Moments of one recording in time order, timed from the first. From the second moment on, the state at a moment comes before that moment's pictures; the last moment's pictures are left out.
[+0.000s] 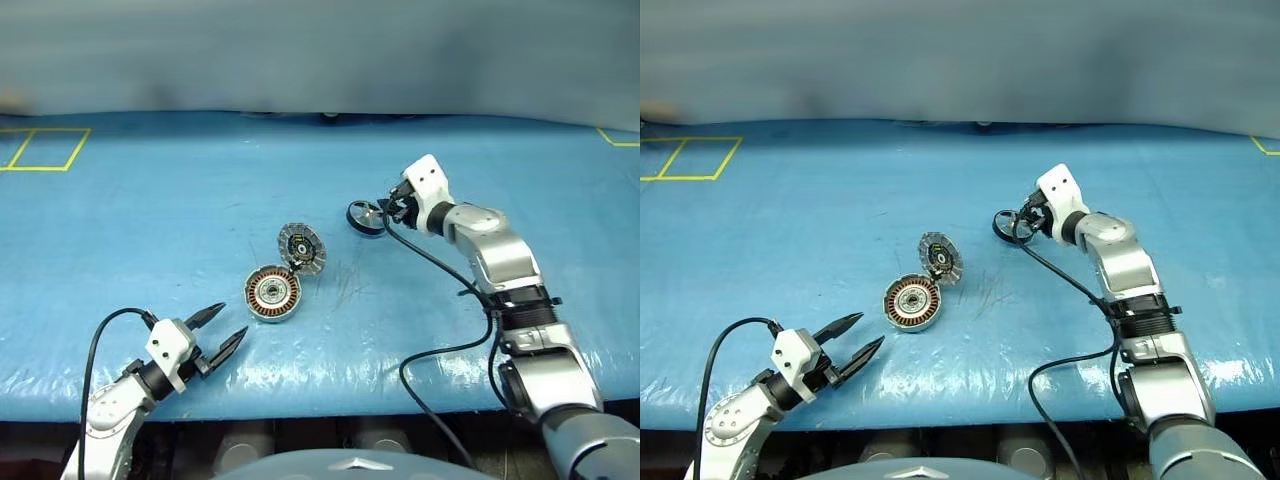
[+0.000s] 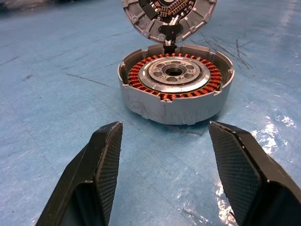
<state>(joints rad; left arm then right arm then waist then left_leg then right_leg) 0.40 0.45 0.05 -0.12 -0.27 -0.27 -0.74 -0.68 -0.44 0.10 0.36 0.11 0.50 0.57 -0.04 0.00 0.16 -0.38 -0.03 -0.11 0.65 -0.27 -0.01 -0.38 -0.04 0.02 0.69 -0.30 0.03</state>
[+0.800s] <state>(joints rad) 0.46 0.46 0.05 -0.14 -0.26 -0.27 -0.70 -0.52 -0.33 -0.01 0.22 0.21 0.62 0.55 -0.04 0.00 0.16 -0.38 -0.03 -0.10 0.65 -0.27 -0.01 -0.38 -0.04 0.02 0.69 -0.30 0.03</state>
